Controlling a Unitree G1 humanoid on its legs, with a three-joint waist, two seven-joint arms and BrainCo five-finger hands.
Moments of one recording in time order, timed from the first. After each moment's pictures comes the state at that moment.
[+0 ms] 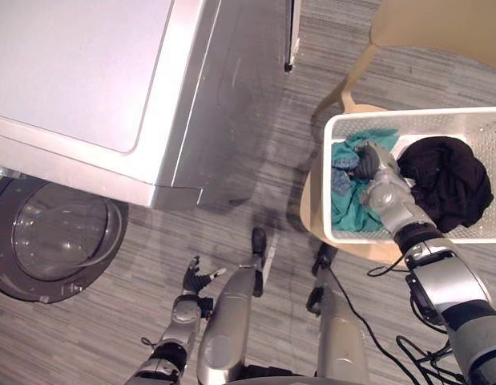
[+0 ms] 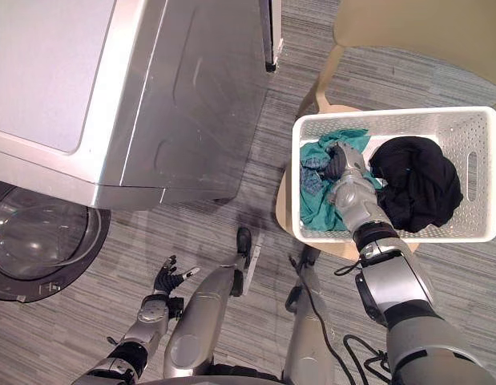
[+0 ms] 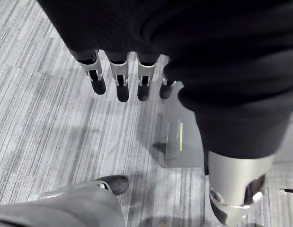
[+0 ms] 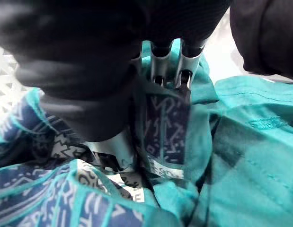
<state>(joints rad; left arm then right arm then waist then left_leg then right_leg) -0.18 0.08 -0.04 0.95 -0.01 -0.20 0.22 -0.89 -0.47 0.29 1.01 -0.34 -0.06 -0.28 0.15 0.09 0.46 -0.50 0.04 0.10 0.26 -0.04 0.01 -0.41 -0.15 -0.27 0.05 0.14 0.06</state>
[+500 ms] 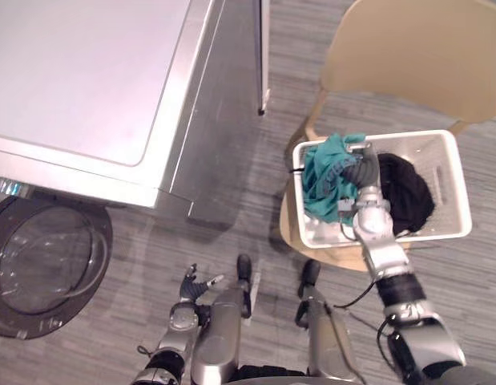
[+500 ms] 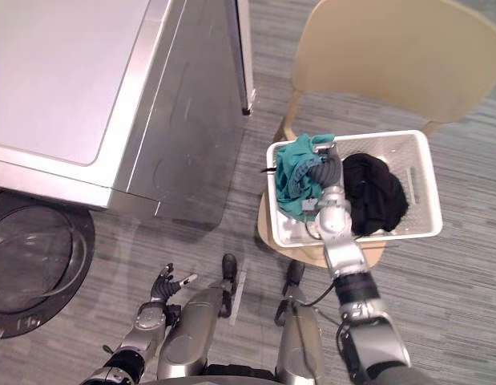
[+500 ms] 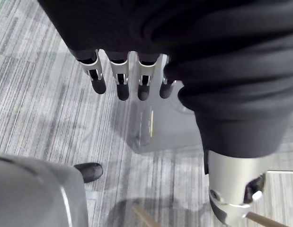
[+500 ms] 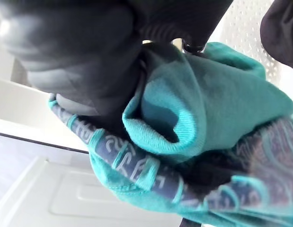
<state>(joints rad) -0.08 0.09 -0.02 0.91 0.00 -0.16 0.22 -0.37 -0.18 0.05 0.22 -0.04 -0.15 -0.28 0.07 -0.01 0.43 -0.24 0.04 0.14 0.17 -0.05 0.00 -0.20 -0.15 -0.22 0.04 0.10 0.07</state>
